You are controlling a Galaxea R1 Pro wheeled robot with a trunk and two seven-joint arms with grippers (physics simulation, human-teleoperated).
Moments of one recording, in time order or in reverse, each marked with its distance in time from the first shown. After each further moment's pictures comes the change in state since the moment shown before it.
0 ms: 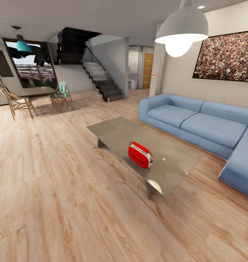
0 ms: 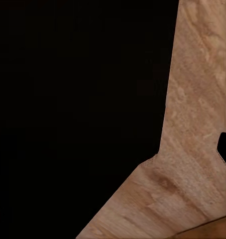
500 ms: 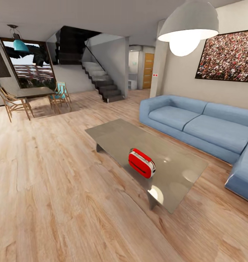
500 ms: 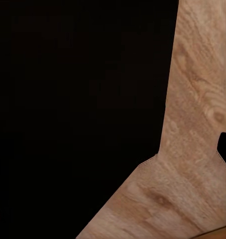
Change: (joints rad) left arm 0.000 0.001 0.000 0.000 0.000 0.000 0.000; right arm 0.000 0.000 0.000 0.000 -0.001 0.000 0.000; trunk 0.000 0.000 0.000
